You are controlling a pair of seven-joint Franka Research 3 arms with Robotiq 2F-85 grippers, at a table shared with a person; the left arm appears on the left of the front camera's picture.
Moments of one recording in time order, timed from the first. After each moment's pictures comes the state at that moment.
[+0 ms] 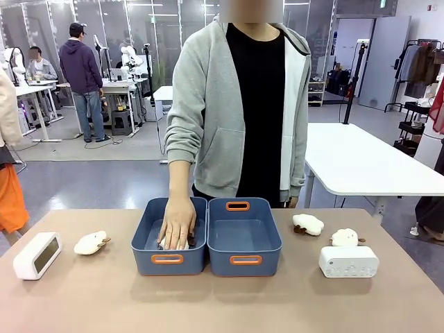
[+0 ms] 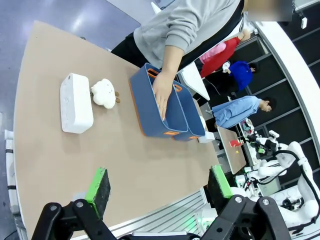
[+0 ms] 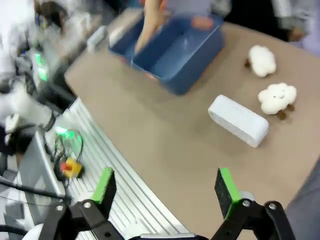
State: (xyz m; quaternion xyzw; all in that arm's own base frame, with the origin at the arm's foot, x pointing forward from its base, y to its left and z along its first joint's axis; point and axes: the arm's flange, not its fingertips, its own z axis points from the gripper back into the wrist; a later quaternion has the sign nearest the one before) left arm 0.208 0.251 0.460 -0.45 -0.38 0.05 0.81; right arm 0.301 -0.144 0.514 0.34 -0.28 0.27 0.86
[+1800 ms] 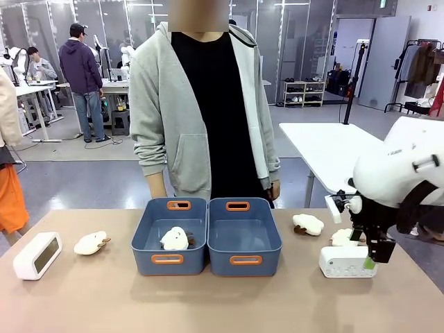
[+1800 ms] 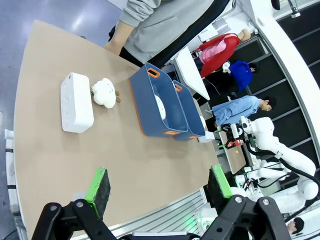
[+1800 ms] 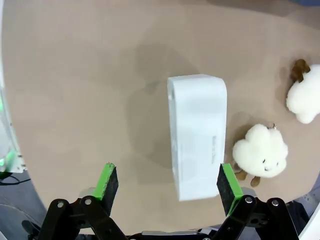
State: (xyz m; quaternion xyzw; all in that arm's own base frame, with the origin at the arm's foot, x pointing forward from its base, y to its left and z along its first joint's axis) left arm 0.208 0.252 0.459 -0.45 -0.38 0.05 0.81; right arm 0.453 0.016 0.377 0.00 -0.06 0.68 0.73
